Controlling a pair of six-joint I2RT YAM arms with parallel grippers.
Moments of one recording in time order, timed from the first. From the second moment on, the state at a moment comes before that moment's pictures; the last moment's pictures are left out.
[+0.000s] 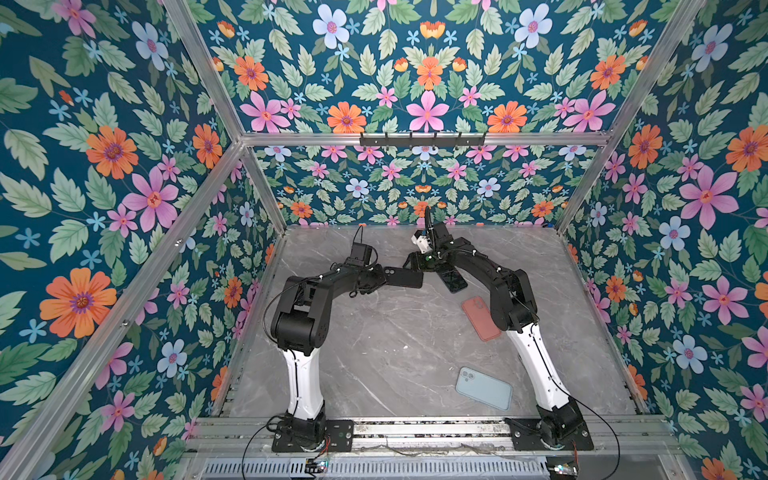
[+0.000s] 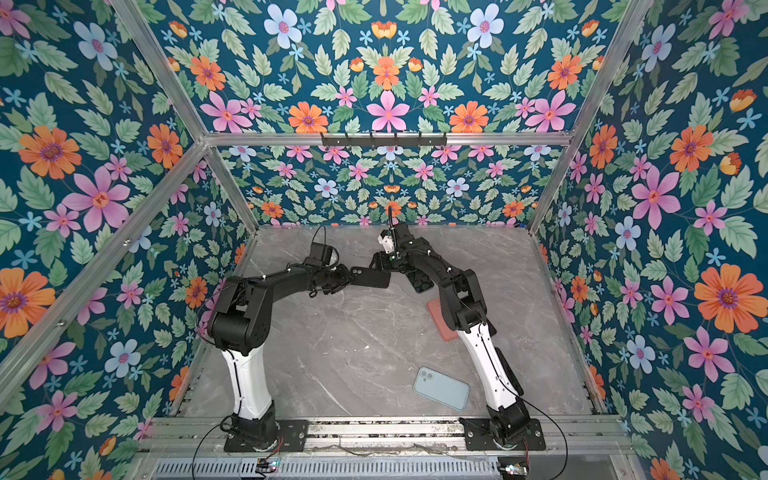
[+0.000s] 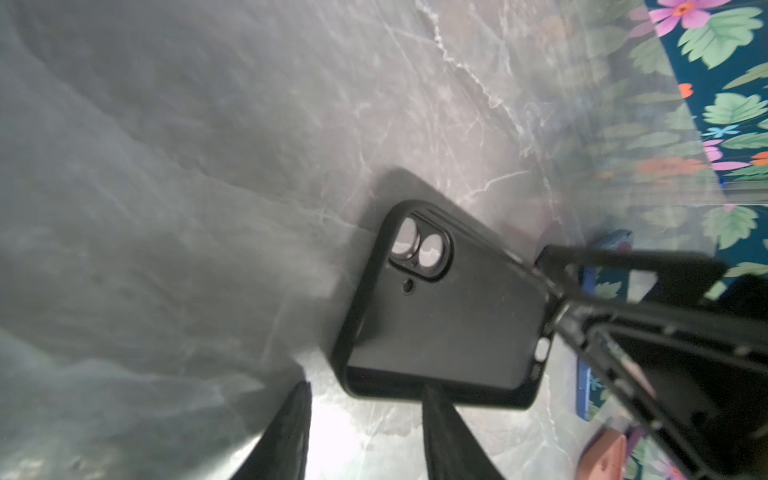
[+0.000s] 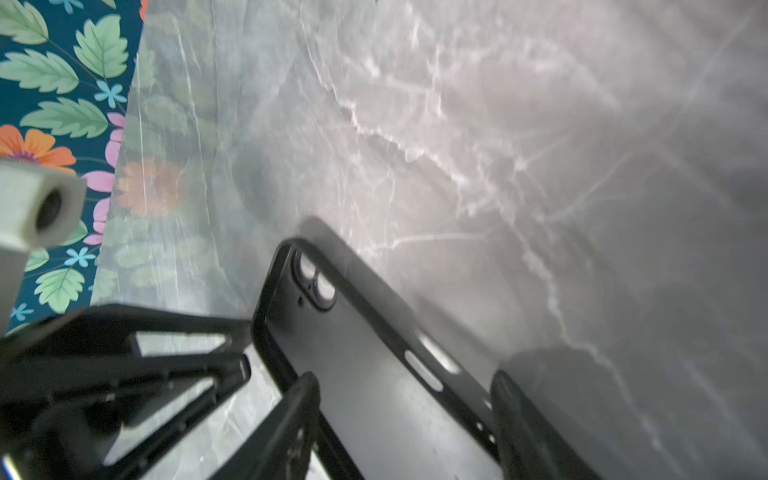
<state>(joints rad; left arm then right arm) -0.30 2.03 1.29 -0.21 0.28 -0.69 0.46 2.57 2.23 -0.62 -0.48 0.27</state>
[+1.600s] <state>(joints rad) -0.35 1.60 0.79 0.00 0.34 -0.76 0.67 2.17 1.66 -0.74 -0.09 0.46</state>
